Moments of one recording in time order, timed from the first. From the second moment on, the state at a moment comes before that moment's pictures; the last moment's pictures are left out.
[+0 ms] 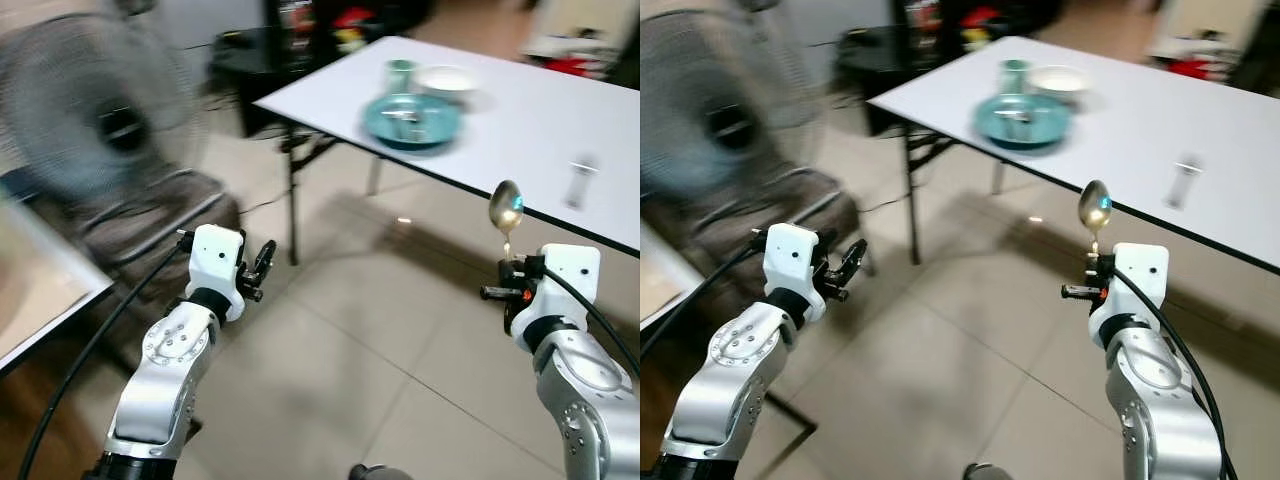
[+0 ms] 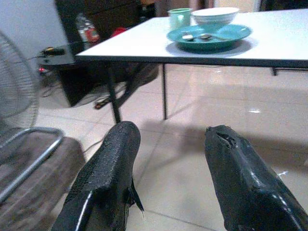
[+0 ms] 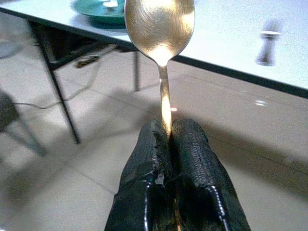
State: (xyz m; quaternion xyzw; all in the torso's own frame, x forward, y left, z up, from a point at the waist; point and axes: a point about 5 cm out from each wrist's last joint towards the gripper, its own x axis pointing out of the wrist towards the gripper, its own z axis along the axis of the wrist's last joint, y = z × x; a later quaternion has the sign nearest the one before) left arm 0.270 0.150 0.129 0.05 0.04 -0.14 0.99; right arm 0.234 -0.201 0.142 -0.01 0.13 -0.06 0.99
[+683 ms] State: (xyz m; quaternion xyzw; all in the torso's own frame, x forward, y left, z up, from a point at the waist) left arm 0.270 0.152 0.131 0.04 0.03 -0.13 0.99; right arm 0.245 -0.188 0.149 -0.04 0.13 -0.01 0.99
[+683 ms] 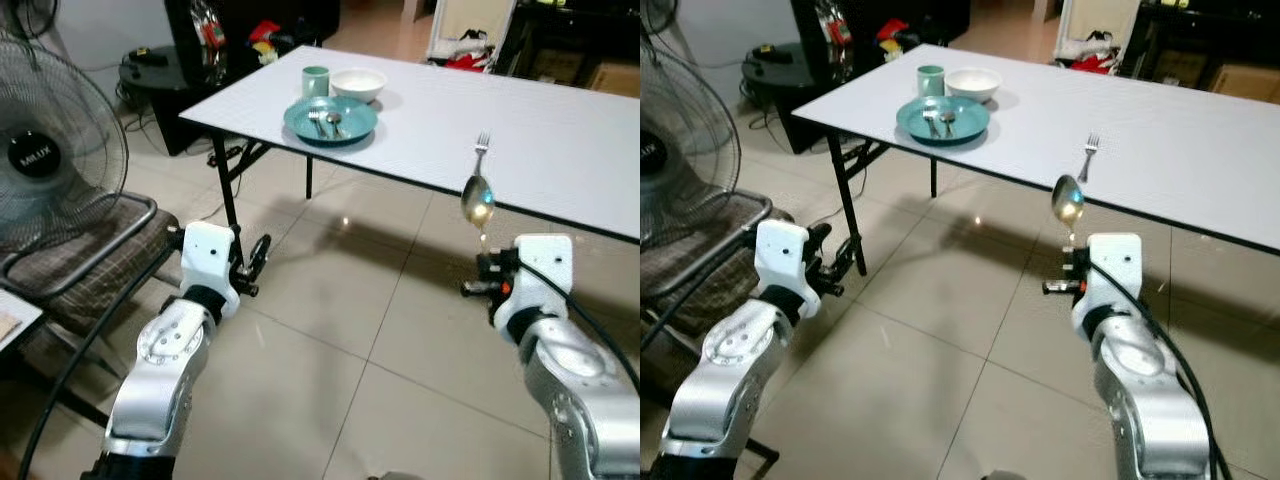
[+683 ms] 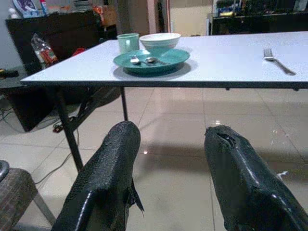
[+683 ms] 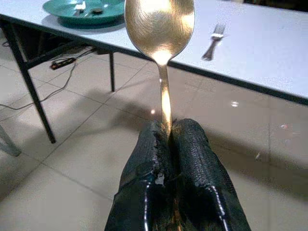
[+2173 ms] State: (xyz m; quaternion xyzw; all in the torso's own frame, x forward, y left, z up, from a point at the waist) left arm 0.272 0.164 0.133 0.05 0.02 -0.14 0.99; right arm 0.249 -0.169 0.143 -0.02 0.13 0.03 0.99
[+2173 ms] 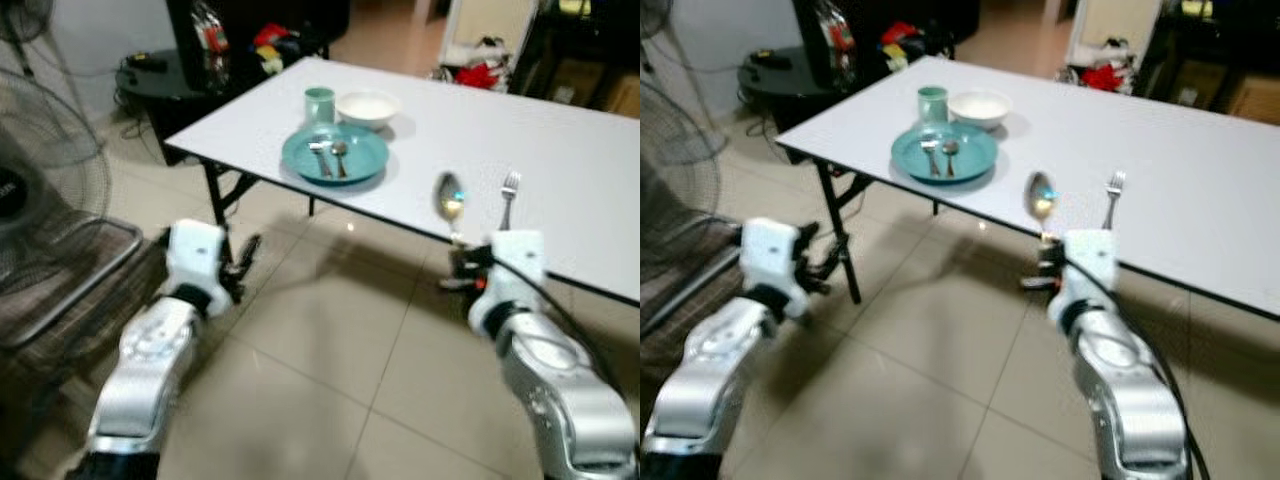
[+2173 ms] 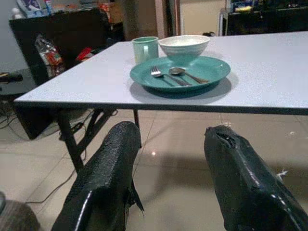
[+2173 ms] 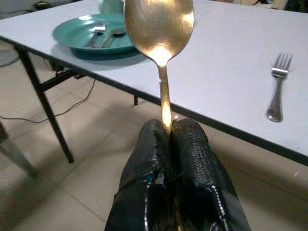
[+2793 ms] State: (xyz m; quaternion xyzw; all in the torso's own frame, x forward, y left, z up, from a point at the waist) left arm 0.270 0.140 0.130 0.03 0.03 -0.18 0.98; right arm 0.246 -0.186 0.140 -0.02 0.15 0.00 0.99
